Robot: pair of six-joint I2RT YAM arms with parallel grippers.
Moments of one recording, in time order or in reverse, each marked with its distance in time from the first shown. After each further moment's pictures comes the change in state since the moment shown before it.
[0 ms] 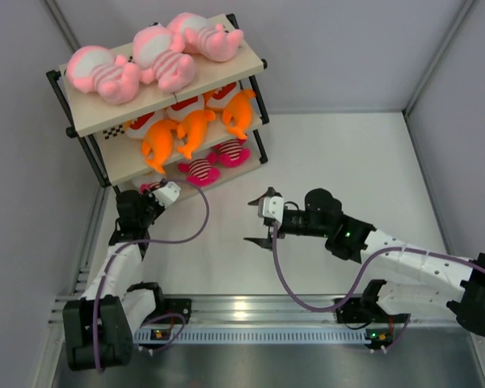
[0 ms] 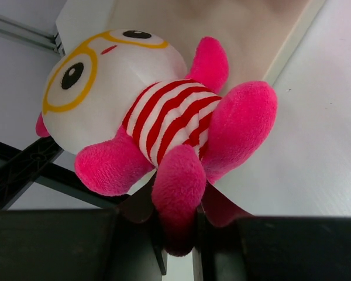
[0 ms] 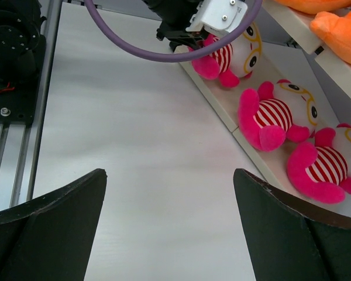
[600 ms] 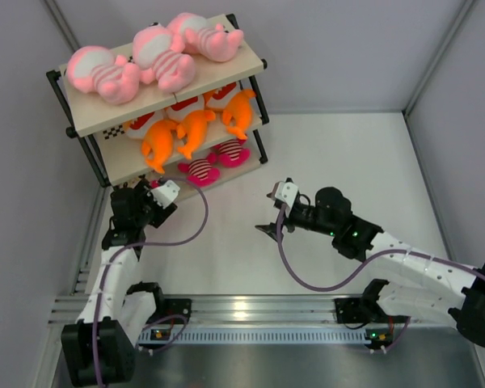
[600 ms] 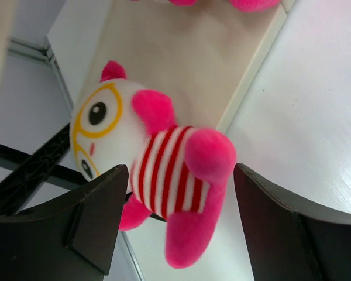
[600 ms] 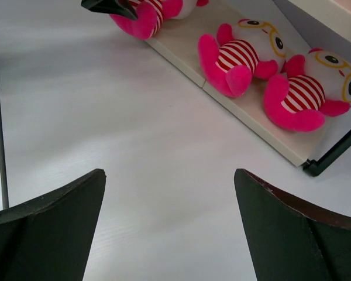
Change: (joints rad) left arm 0.000 -0.071 0.092 -0.220 0.049 -0.003; right arm -0.113 -0.047 -0.070 0.005 0.109 0.136
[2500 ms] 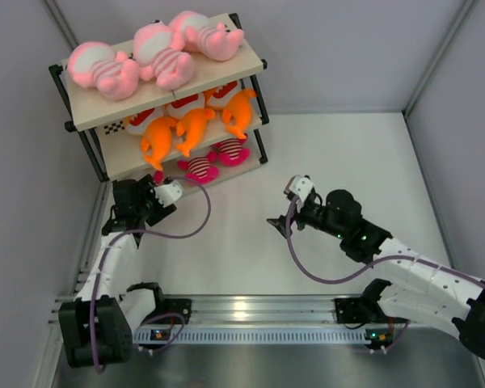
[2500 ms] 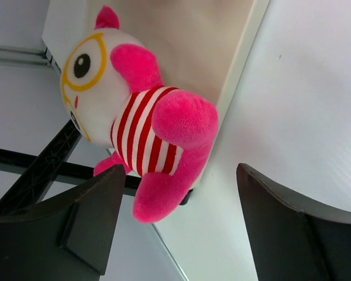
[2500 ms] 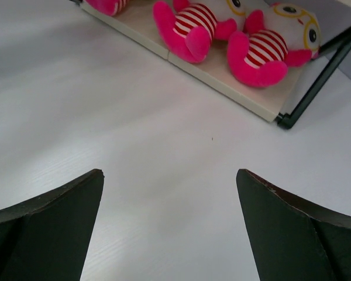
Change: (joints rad) left arm 0.000 0.143 0.080 -0.048 -0.061 0.224; right arm -0.064 -0.107 -0.077 -0.017 0.079 0.060
